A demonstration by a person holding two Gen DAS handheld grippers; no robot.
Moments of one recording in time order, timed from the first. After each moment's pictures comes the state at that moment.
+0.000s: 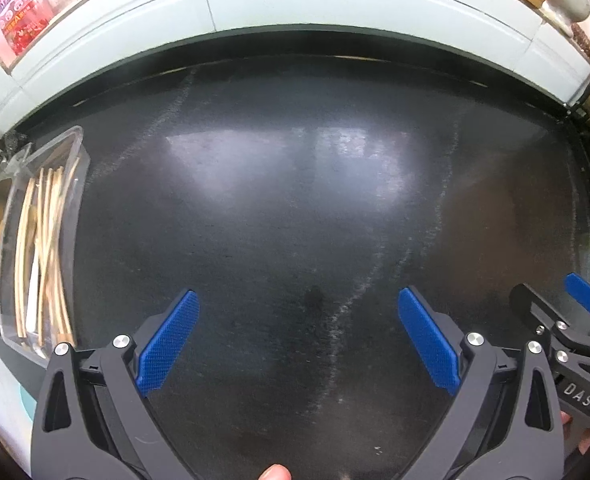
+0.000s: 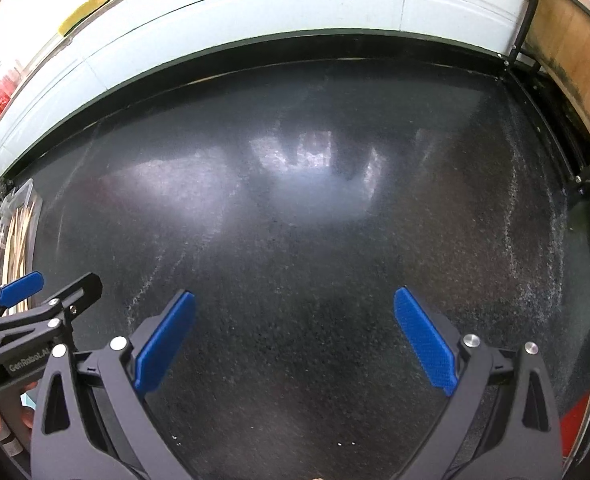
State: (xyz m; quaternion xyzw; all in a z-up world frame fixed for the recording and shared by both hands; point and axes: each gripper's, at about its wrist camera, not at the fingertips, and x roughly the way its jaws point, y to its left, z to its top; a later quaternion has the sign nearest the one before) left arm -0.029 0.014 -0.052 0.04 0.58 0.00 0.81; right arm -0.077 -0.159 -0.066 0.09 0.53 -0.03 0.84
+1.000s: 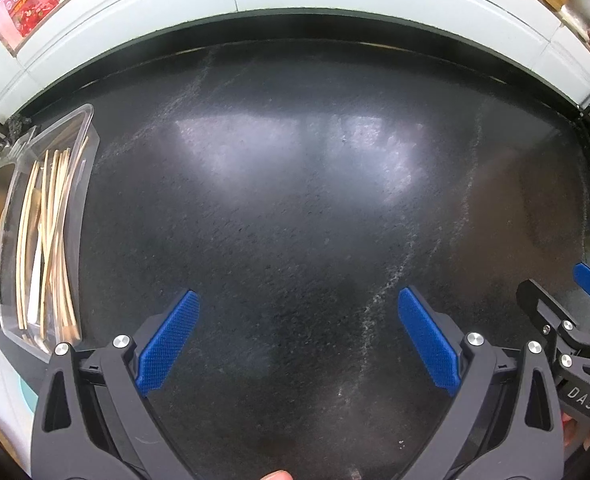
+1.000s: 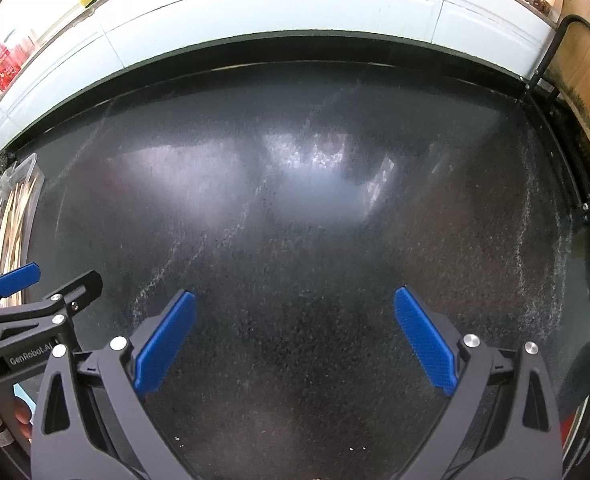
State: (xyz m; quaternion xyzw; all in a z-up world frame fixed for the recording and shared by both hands) left arm -0.031 0.035 -0.062 0.03 0.60 0.01 0.80; right arm -0.074 -0.131 -0.066 0.05 0.54 -0.02 0.84
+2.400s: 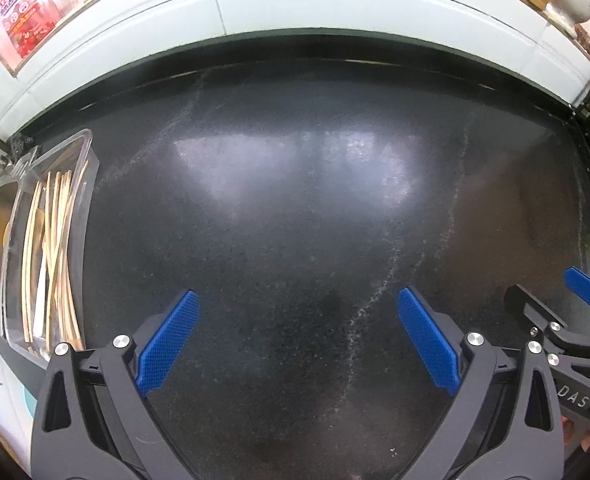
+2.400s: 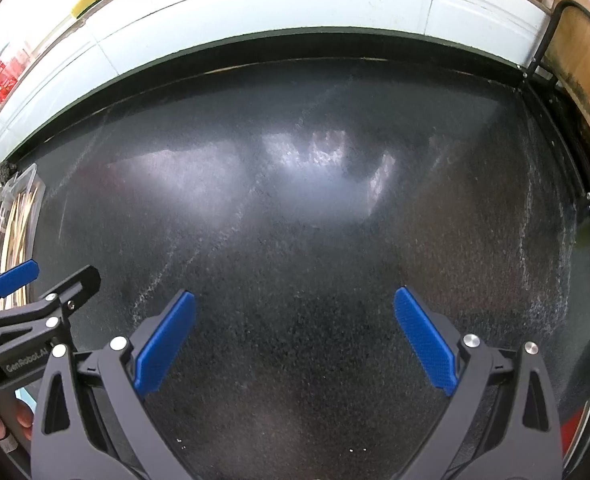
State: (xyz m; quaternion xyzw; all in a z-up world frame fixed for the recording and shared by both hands) left arm -0.030 0.017 -0.052 0.04 0.57 0.00 0.82; right arm -0.069 -0.143 -0.068 0.07 0.54 -0.02 0.84
